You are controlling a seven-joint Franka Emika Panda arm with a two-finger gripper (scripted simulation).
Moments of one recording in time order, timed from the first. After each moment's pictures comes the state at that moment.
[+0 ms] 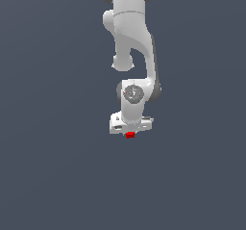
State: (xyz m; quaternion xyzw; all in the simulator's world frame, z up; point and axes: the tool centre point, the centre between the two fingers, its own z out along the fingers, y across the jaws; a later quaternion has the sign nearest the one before) arm 0.009 0.035 0.024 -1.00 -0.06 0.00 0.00
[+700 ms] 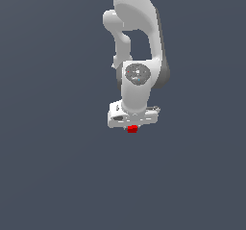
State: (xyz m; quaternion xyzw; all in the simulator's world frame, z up) arm 0.028 0.038 0.119 -1.00 -0.06 0.00 0.00
